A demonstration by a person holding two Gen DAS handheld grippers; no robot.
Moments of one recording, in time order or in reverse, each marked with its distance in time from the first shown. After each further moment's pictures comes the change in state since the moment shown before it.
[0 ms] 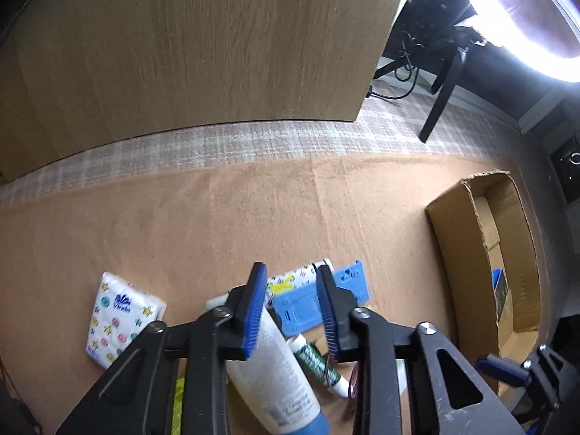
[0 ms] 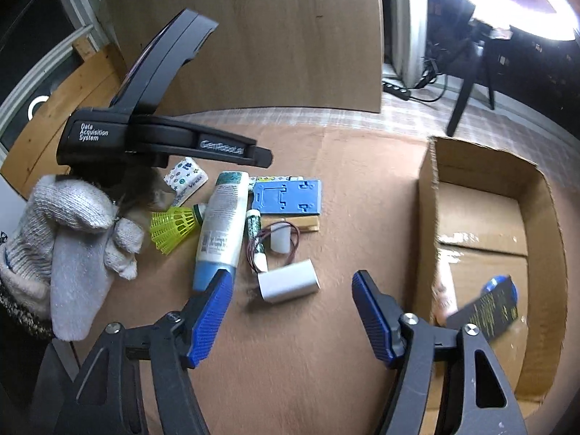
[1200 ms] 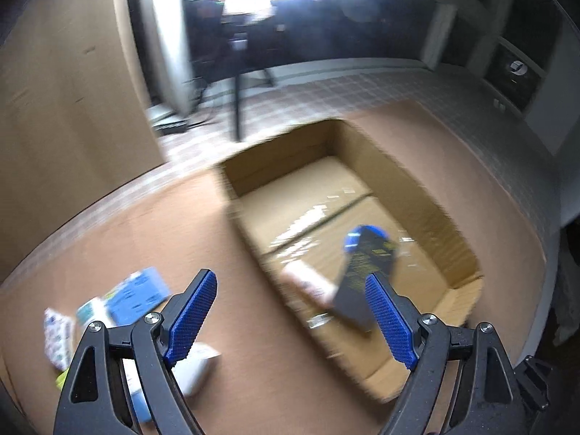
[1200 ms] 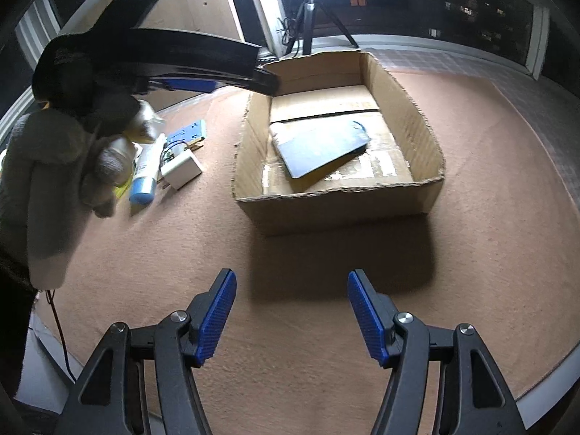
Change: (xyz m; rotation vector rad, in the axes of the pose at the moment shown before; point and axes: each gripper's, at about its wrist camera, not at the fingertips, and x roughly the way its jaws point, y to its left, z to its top) left arm -0.039 -0.207 -0.069 0.362 -0.133 -0.031; right arm -0.096 -0.092 -0.177 0.232 -0.083 -0.117
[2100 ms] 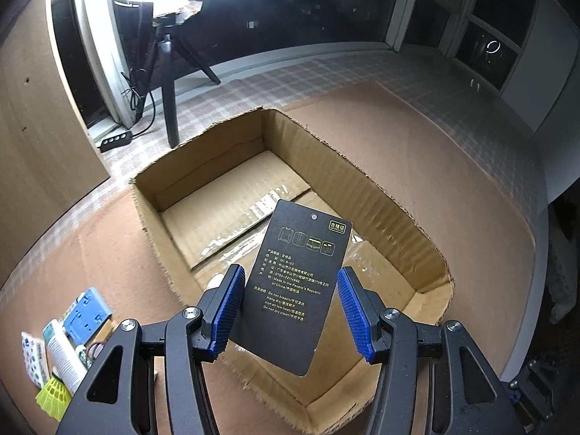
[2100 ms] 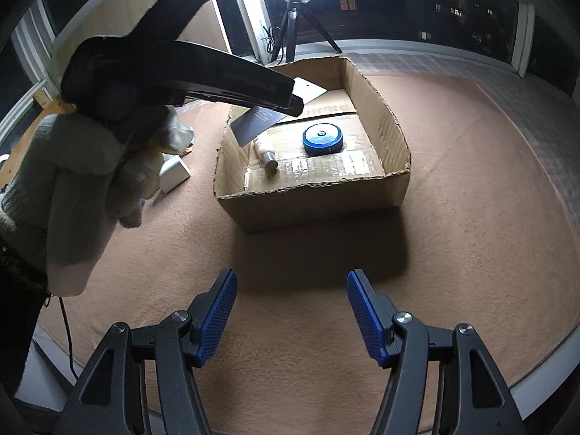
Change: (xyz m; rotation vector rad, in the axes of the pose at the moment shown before) left arm 0.032 -0.076 0.012 0.111 0.025 -0.087; right arm -0.018 -0.022 -0.011 0.025 -0.023 -0.028
